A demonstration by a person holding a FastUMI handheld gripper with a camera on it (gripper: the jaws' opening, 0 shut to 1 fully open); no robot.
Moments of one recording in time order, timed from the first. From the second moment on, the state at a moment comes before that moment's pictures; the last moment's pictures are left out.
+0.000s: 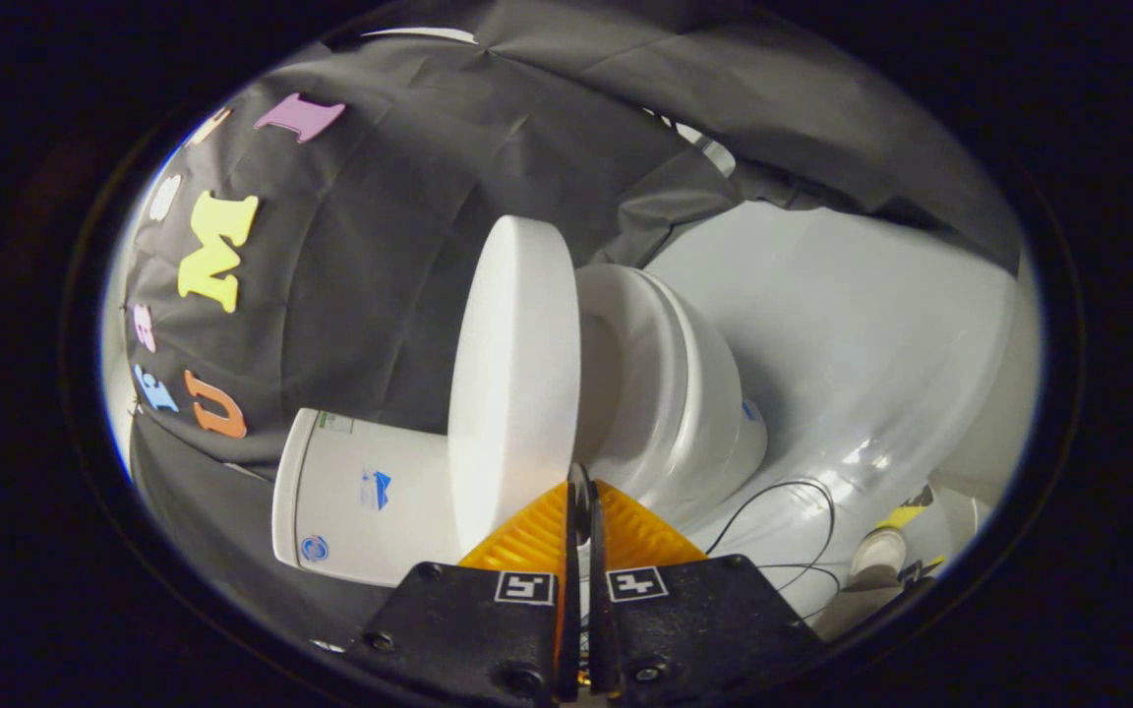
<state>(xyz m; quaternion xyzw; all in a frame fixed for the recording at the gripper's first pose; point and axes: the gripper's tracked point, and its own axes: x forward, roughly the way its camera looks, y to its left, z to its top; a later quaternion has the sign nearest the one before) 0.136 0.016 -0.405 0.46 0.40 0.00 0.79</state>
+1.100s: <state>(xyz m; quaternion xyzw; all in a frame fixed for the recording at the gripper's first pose) 0.146 0.078 -0.299 0.38 0.37 0.08 0.84</state>
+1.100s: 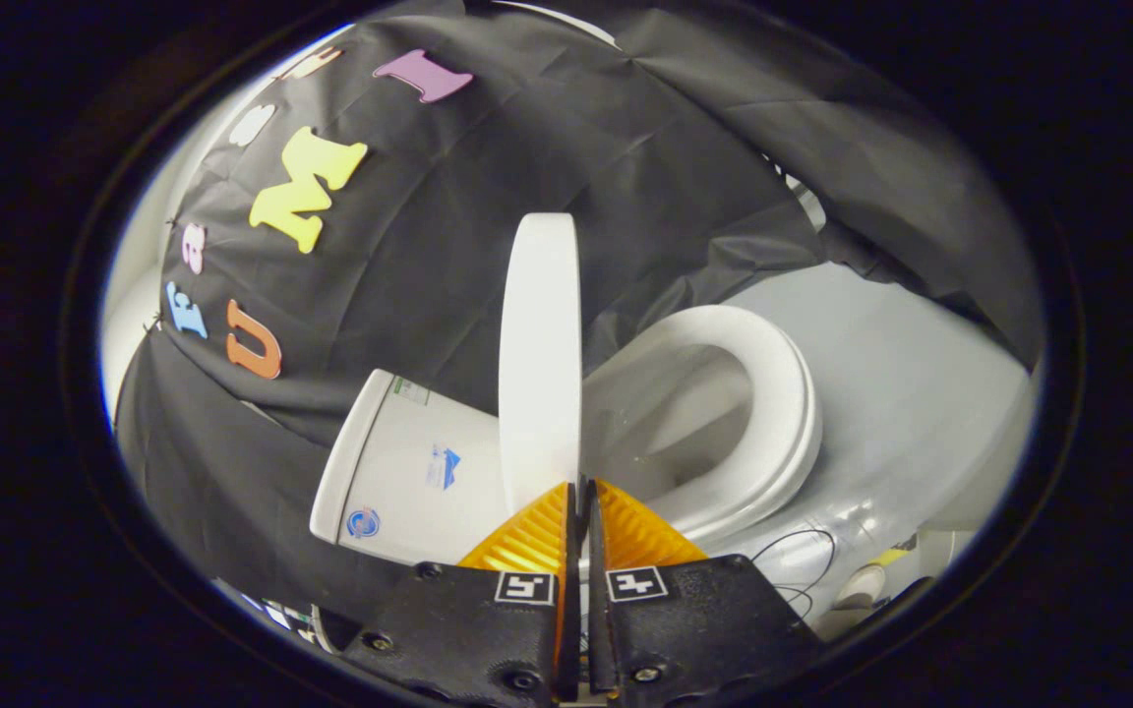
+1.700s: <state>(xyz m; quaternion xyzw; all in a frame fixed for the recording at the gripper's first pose) 0.150 0.123 -0.257 0.32 0.37 0.09 0.87</state>
